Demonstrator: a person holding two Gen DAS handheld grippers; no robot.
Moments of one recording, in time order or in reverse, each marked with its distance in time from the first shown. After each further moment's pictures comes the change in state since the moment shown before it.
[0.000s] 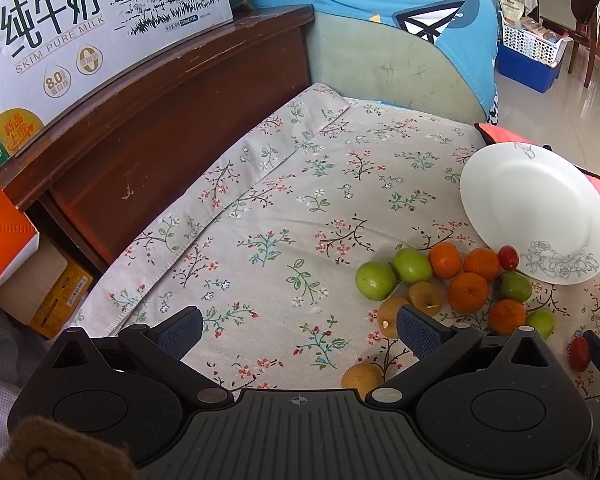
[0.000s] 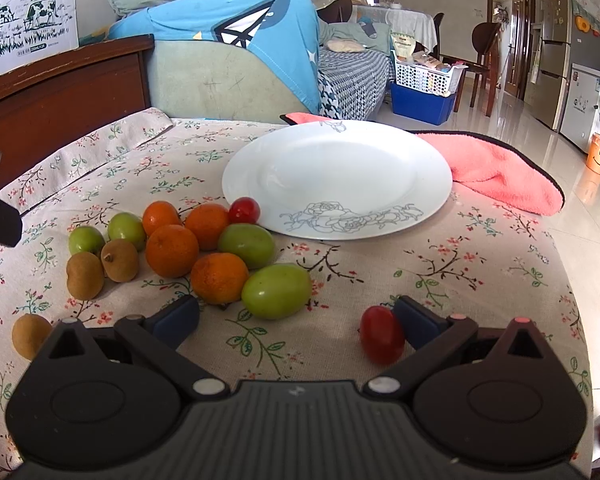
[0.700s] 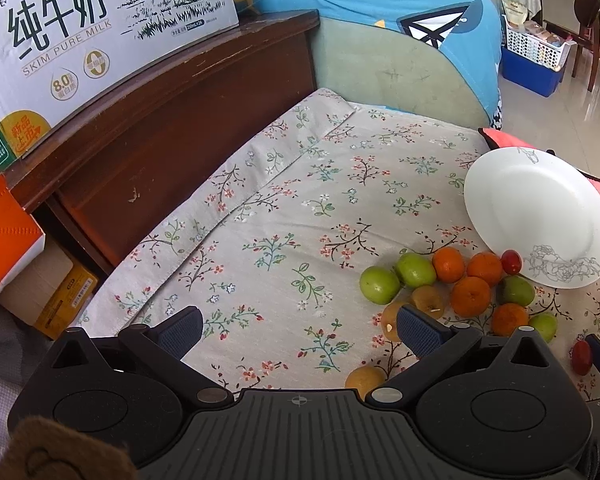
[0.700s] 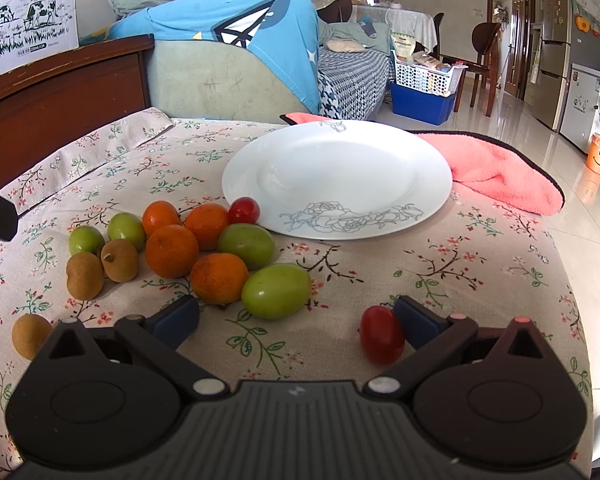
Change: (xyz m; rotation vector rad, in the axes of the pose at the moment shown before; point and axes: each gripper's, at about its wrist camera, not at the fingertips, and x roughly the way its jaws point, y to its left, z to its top) left arm -0.002 0.001 0.000 -0.006 -0.013 0.013; right arm 0.000 0.000 0.000 0.000 0.000 0.000
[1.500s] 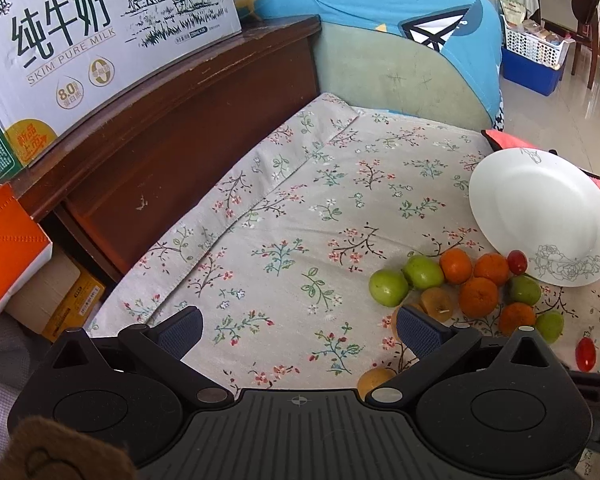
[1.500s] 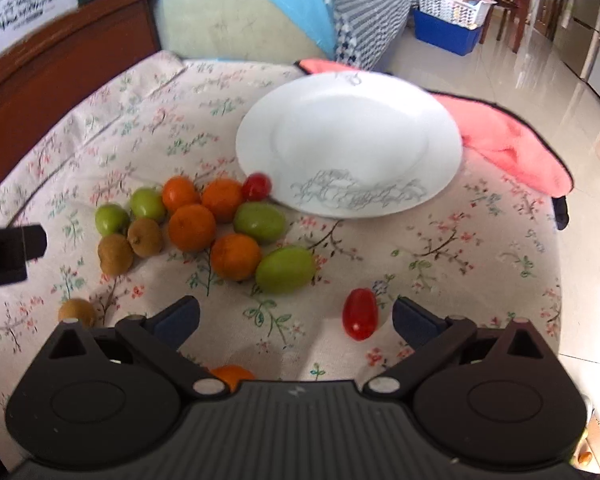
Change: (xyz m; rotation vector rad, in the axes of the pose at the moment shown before) left arm -0.004 0.007 0.002 0.015 -0.018 0.017; right arm -0.018 -0.009 0.050 0.001 0.260 0.054
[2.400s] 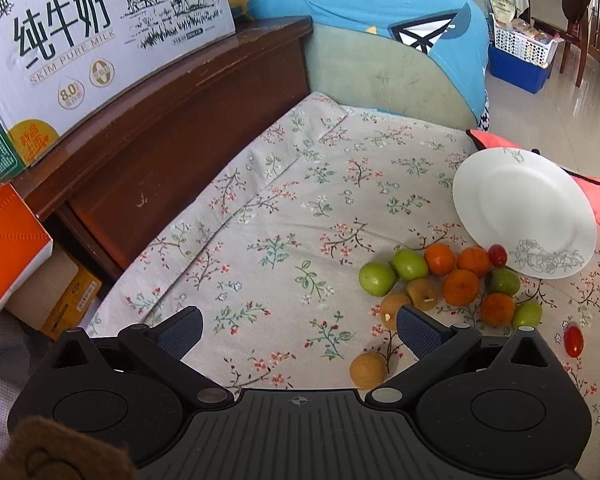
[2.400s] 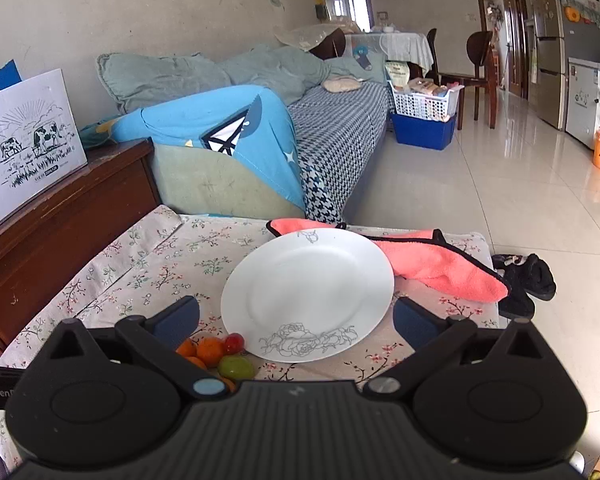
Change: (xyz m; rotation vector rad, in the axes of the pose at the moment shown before) left arm -0.013 0.004 -0.001 -0.001 0.041 -0.053; right arm -0.075 -0.048 0.026 0.080 -0.323 0.048
